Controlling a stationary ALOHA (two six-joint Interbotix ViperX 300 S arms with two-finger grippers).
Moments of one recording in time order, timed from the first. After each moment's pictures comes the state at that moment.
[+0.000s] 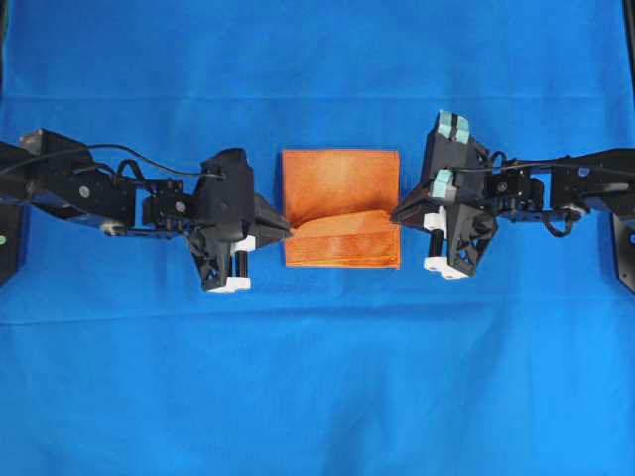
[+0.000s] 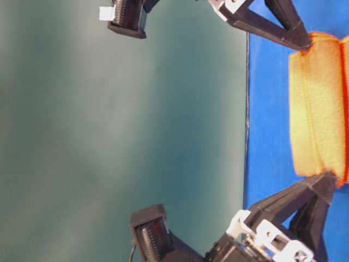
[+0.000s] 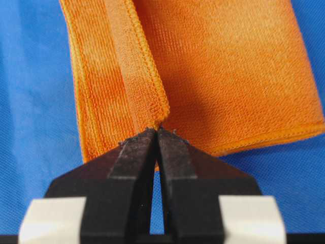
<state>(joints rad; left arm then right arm) 0.01 0.16 0.83 -0.03 -0.35 0.01 -0.07 -0.08 0.93 0.11 -0.08 0.08</state>
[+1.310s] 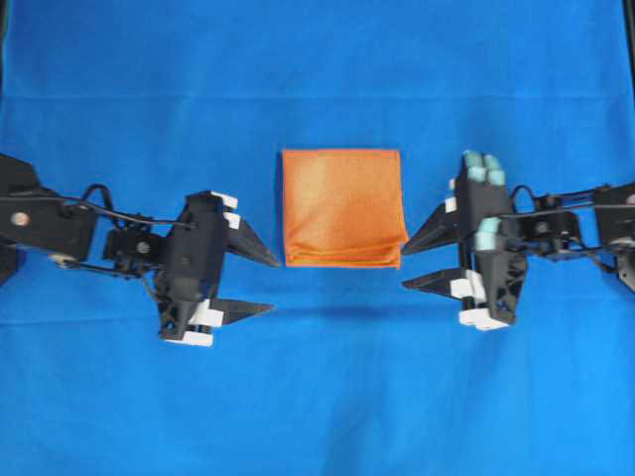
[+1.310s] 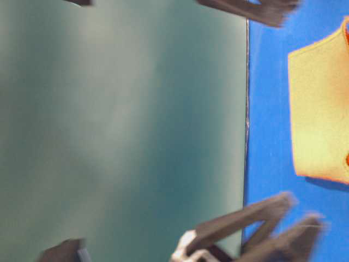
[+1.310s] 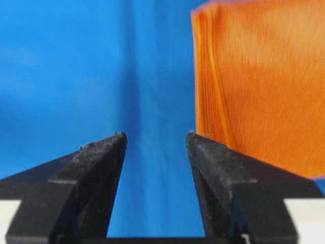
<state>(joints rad) -0.16 -0.13 0.83 -0.03 -0.11 0.01 0.11 -0.33 0.93 0.12 0.00 0.10</state>
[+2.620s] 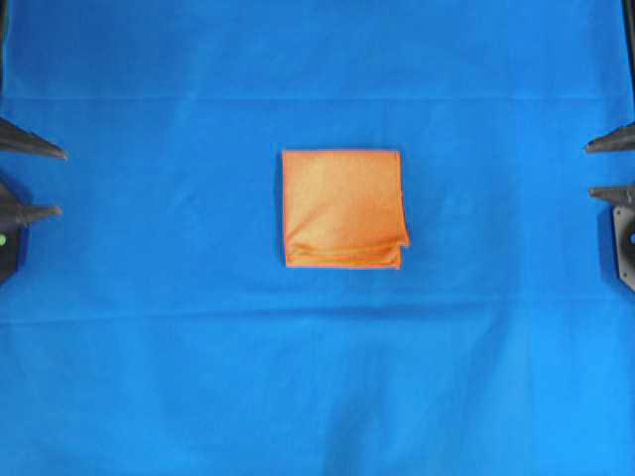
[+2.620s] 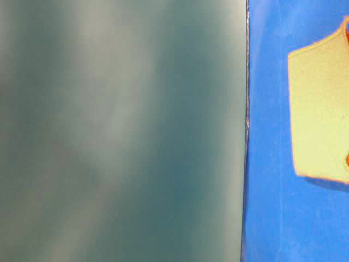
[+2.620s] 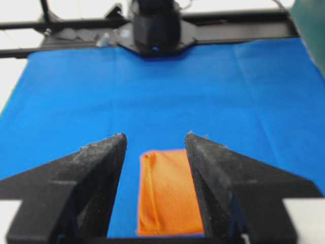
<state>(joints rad) -0.01 -1.27 1.16 -0.03 0.17 0.10 -0.02 -1.25 1.09 -0.06 0.30 0.10</state>
